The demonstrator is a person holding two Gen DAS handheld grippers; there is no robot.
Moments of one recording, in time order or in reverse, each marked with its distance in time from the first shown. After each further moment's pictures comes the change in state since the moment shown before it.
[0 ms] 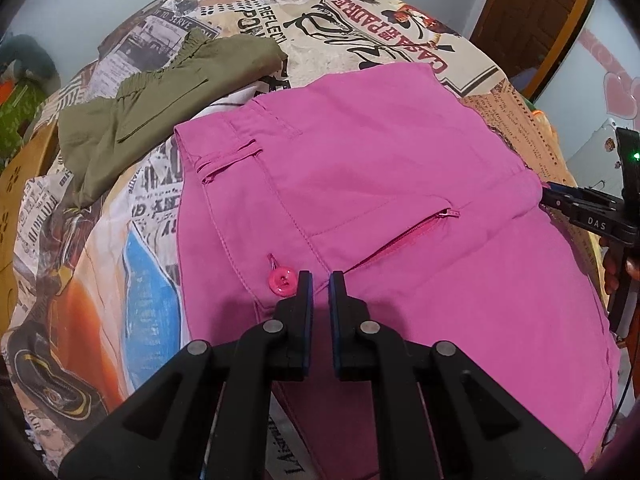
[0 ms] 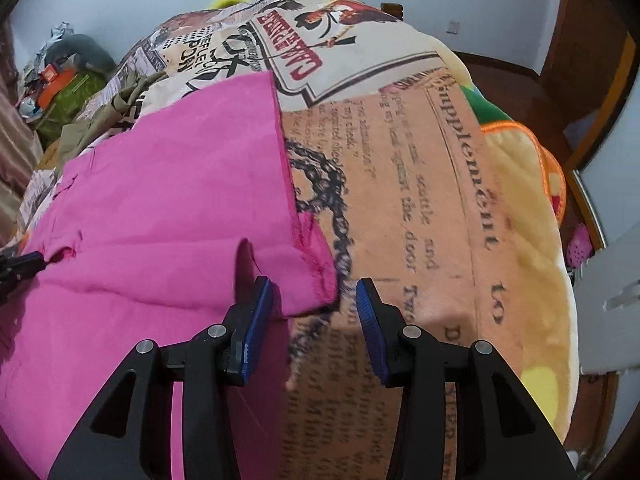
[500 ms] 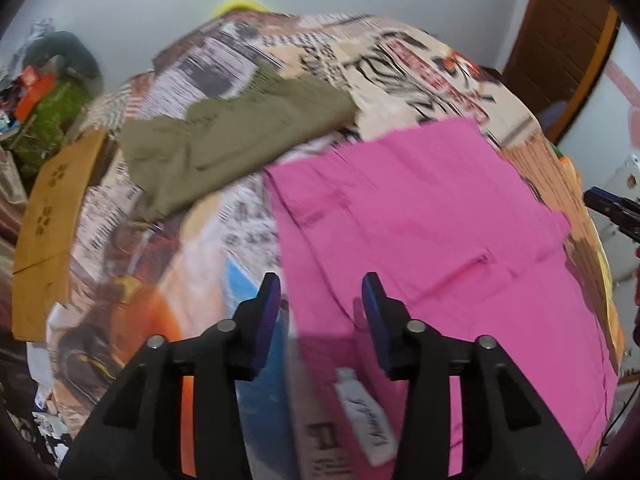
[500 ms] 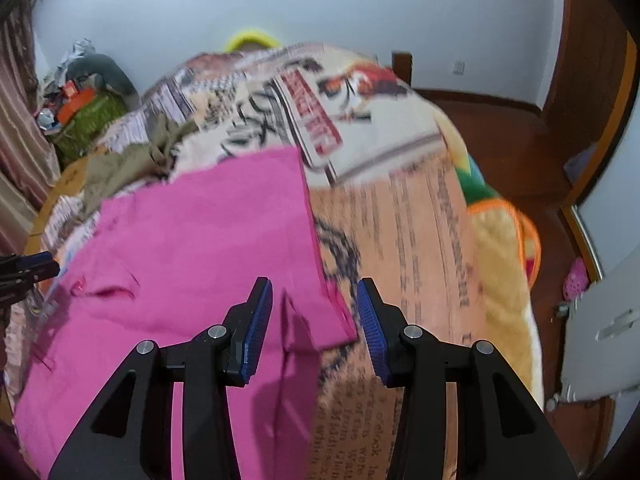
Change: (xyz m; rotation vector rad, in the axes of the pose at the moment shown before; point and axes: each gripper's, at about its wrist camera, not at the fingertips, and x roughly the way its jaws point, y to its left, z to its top) left arm -0.047 0.042 0.018 -0.074 -0.106 0.123; right arm -0.059 0.018 0.032 -0.041 -0.148 0.025
